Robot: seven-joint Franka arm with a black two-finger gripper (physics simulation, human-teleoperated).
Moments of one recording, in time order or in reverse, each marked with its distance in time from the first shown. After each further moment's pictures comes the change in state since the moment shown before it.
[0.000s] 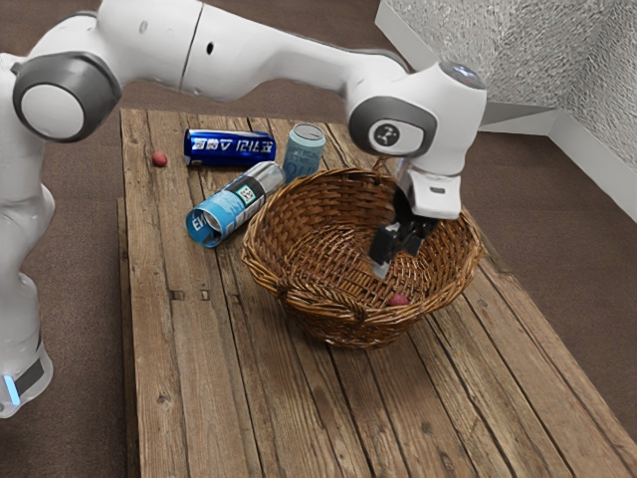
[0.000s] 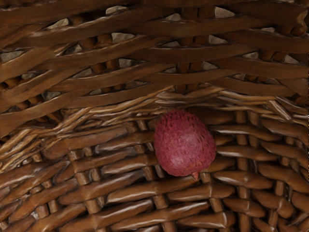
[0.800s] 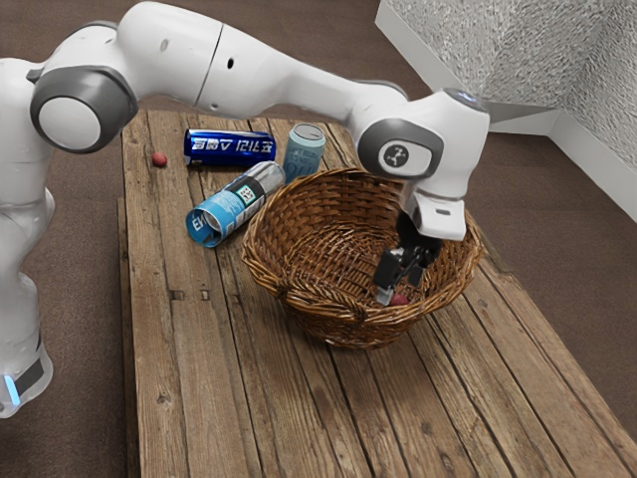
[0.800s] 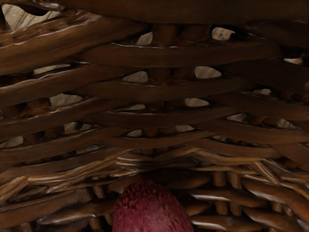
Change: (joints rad) arm 0.000 0.064 0.004 0.001 -0.135 0.027 0.032
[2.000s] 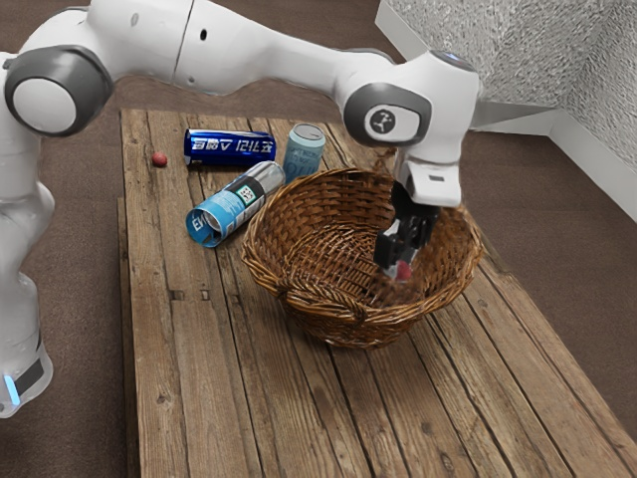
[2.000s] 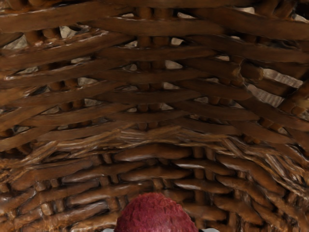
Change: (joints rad) arm -0.004 -0.107 0.011 -0.031 0.016 -0.013 -0.023
